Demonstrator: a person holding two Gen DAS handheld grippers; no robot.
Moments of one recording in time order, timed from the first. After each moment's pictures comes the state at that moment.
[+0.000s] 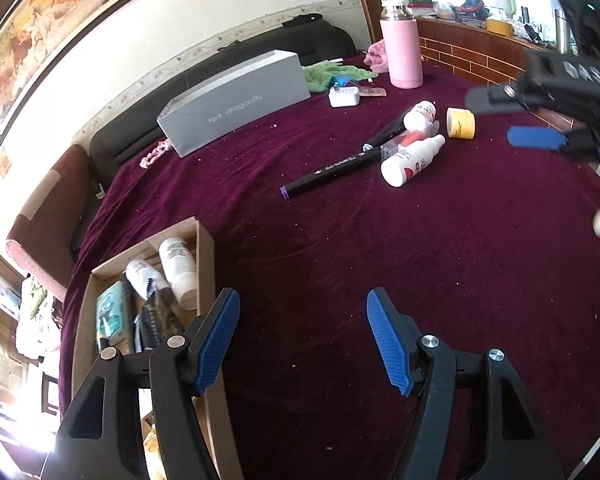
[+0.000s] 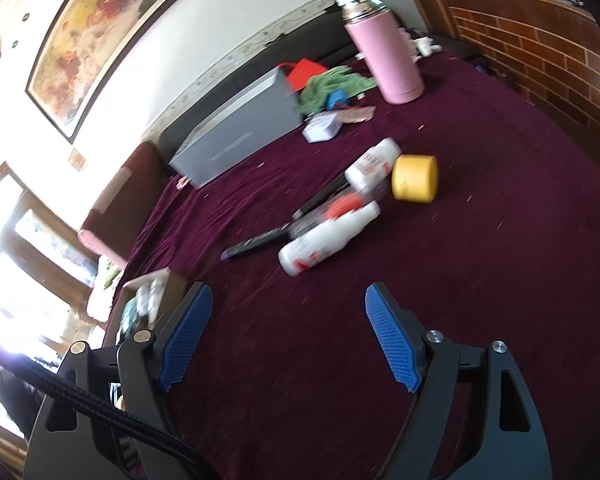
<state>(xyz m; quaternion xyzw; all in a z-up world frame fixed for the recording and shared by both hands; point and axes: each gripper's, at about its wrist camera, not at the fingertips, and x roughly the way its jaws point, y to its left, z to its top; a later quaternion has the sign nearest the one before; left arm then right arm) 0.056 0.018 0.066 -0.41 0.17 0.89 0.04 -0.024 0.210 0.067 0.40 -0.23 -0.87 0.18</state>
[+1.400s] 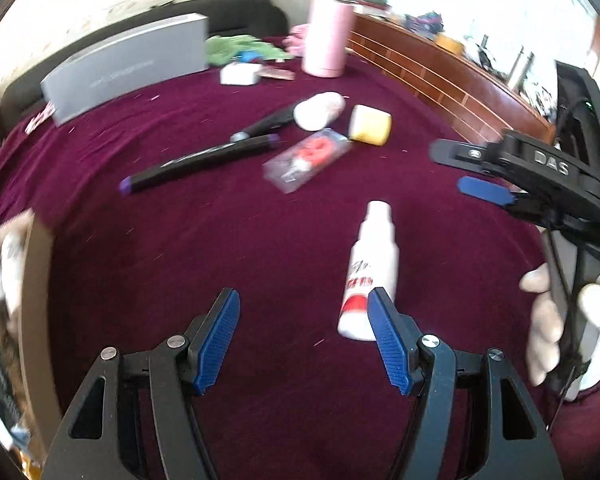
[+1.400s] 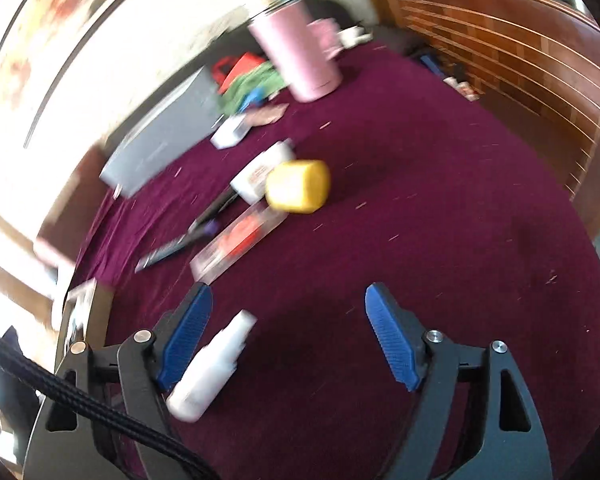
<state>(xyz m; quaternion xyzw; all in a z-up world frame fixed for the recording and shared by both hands) 0.011 0.081 0.040 -0.47 0.05 0.86 0.20 -0.026 0.300 0.042 0.42 -0.23 -0.87 0.09</state>
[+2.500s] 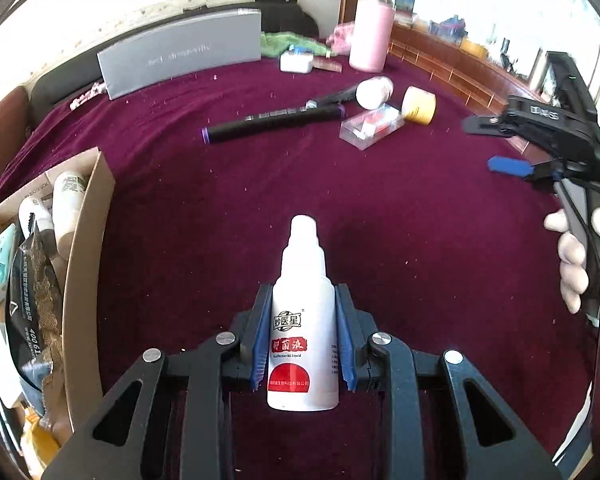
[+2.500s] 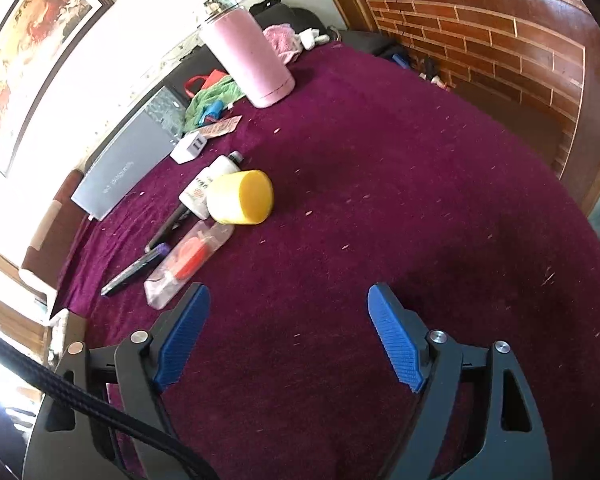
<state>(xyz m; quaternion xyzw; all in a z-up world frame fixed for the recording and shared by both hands) 0.049 0.012 0.020 -0.45 0.05 0.88 0.15 -0.039 0.300 0.017 0.42 -0.25 -0.87 0.06</state>
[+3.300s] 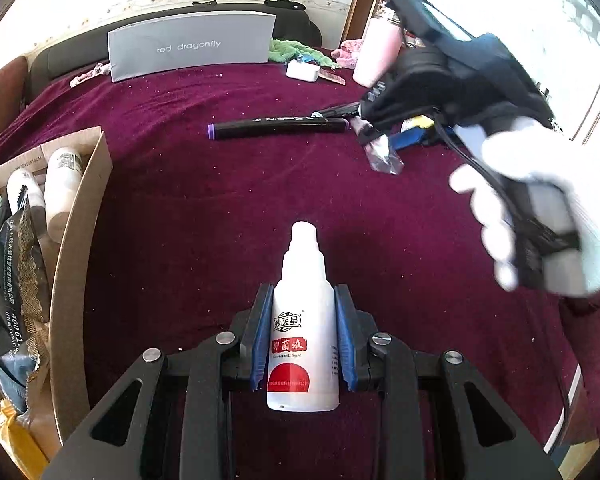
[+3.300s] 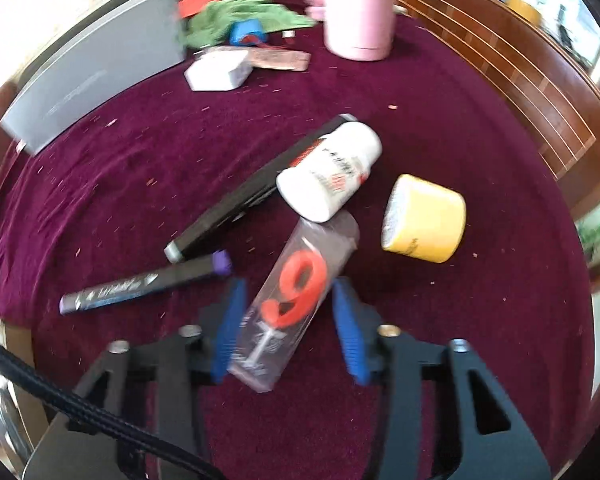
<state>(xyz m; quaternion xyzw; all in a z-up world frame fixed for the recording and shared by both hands) 0.044 -0.004 0.020 -0.45 -0.02 0.88 0.17 -0.132 0.156 0.018 0.55 -0.07 -0.83 -0.03</state>
